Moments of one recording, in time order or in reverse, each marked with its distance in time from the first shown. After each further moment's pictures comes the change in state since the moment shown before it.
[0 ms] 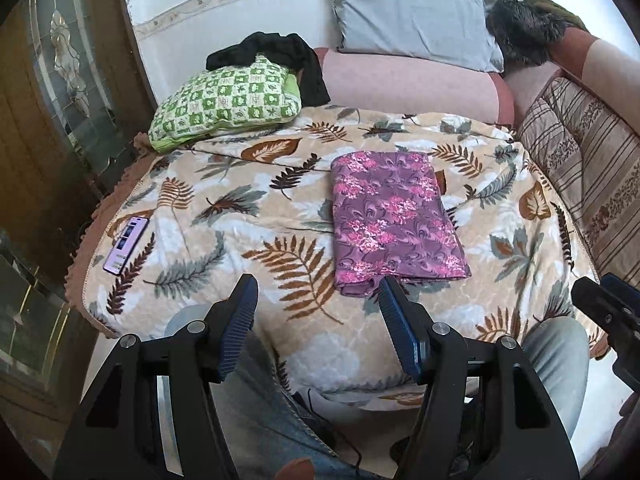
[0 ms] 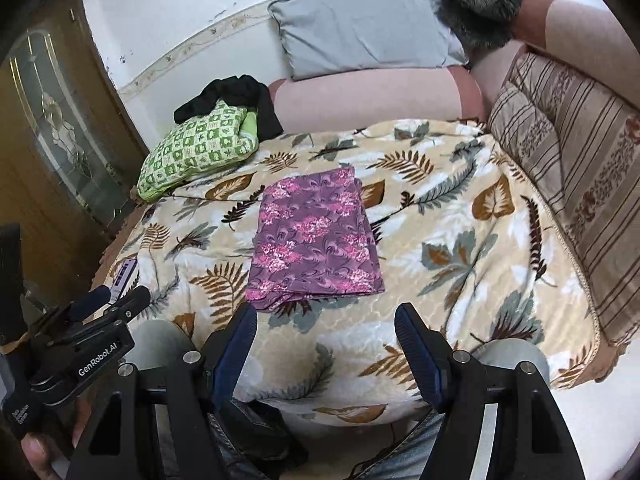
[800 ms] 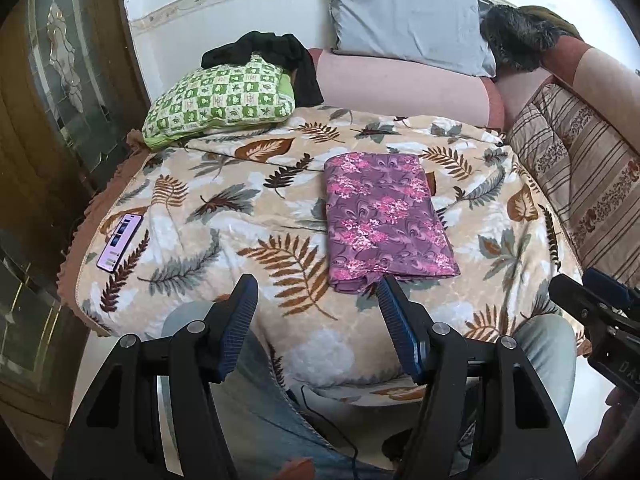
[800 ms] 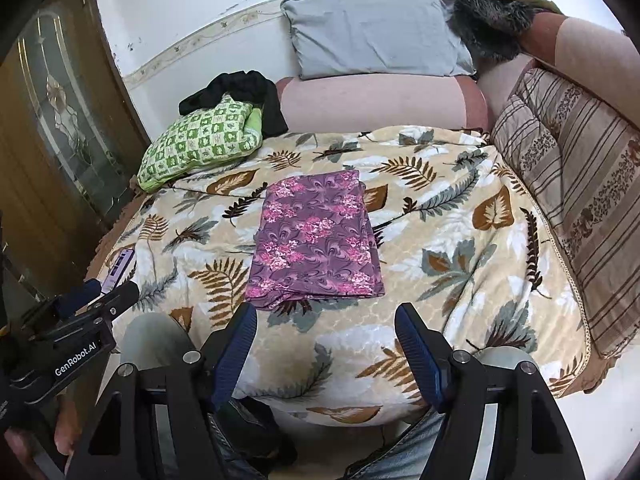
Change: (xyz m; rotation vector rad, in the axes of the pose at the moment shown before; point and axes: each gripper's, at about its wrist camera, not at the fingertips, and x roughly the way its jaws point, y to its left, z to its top) left arm -0.008 0.014 0.000 -0.010 0.006 -0.065; right arm 0.003 0.011 0.004 -0.044 0.012 -0.010
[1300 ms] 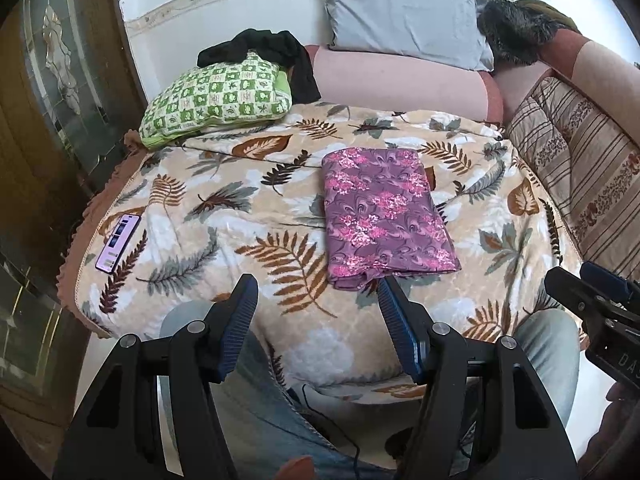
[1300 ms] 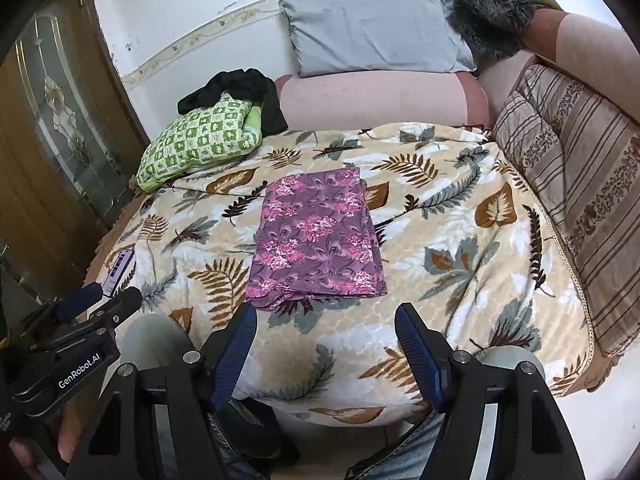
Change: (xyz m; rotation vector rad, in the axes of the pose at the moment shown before) left arm 0.006 -0.002 -0.001 0.017 0.010 -0.001; right arm 0.006 0.002 -0.002 0.006 0.010 0.000
